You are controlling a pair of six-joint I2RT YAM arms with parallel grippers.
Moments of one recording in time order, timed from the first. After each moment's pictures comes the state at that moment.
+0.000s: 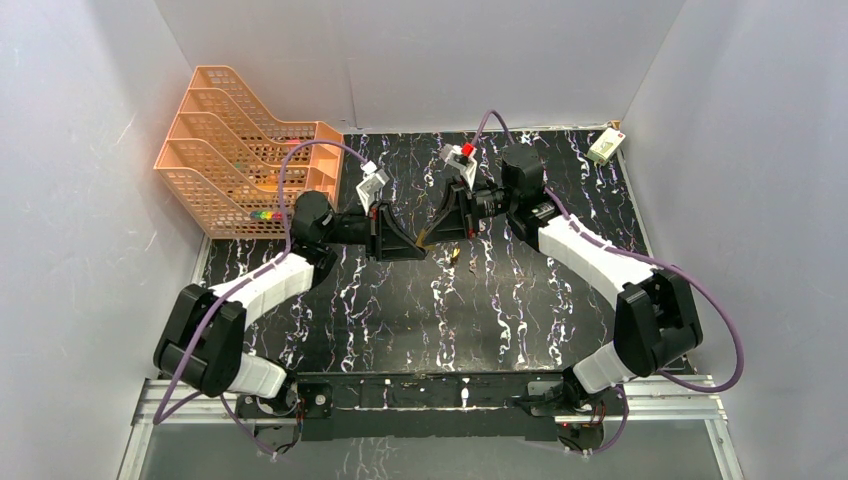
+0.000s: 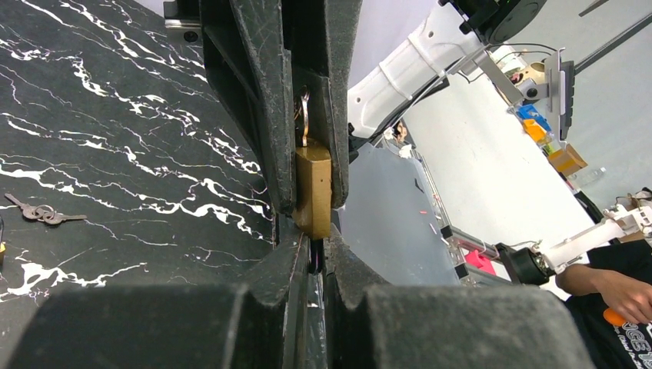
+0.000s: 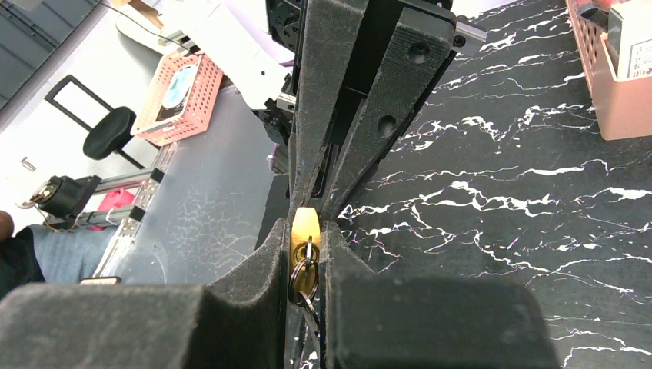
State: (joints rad) left arm -0.46 1.41 0.74 0.86 1.21 -0.85; right arm 0.53 1.49 1.10 0.28 -1.32 0.37
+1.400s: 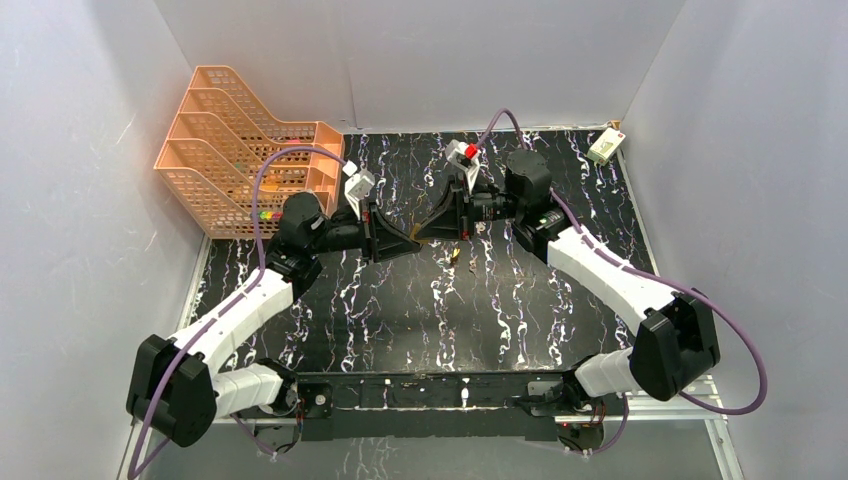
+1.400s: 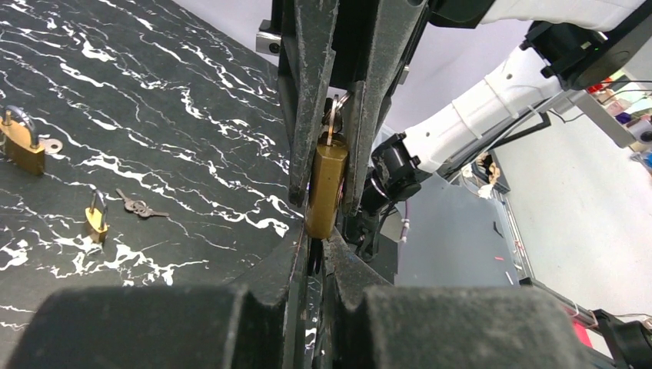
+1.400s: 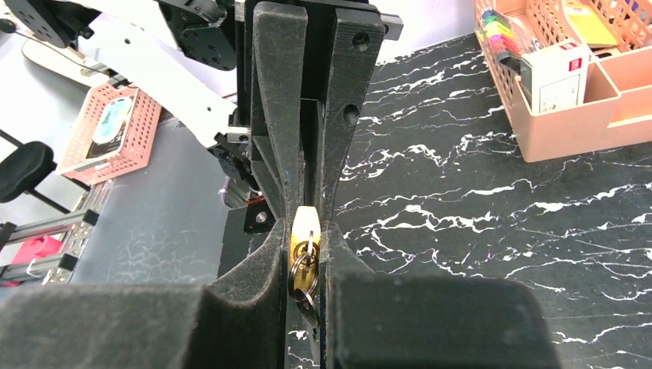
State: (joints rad) left arm -0.48 1.16 0.75 0.41 0.95 -0.56; right arm 0.59 1.37 1.08 0.22 -1.09 0.32
